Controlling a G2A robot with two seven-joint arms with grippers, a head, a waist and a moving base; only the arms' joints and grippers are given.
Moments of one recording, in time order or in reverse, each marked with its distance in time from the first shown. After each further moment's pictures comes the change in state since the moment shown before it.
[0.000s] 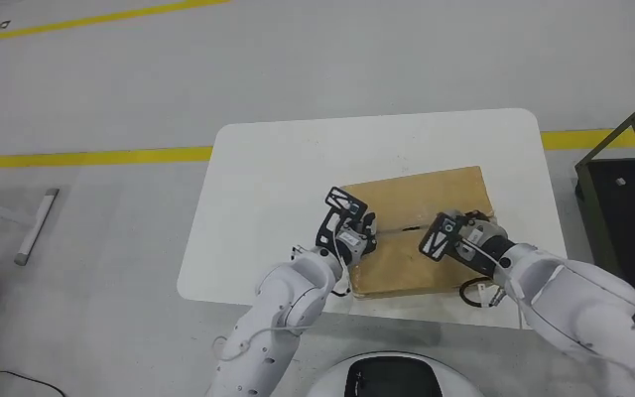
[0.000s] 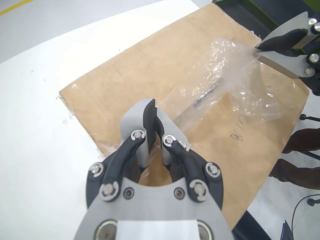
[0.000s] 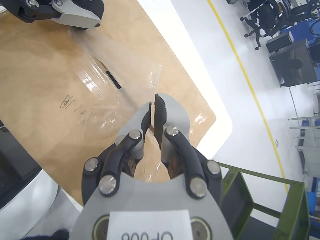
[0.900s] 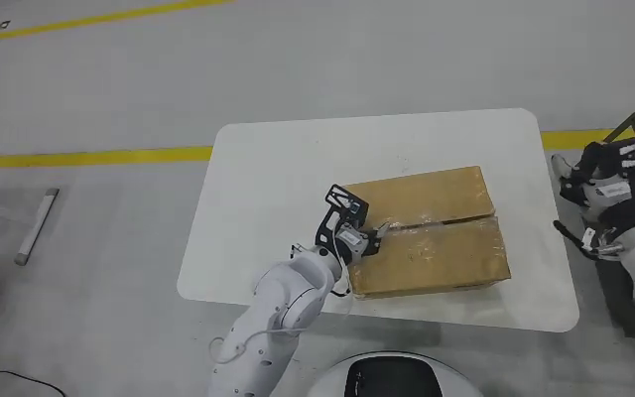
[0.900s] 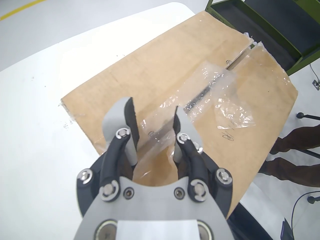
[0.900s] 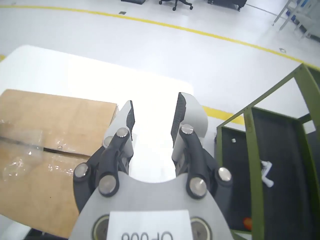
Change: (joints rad) left arm 0.006 -0.001 -0.018 -0.050 -0.016 -0.029 -0.022; right arm -0.155 -0.034 0.505 0.026 0.528 0.445 -0.185
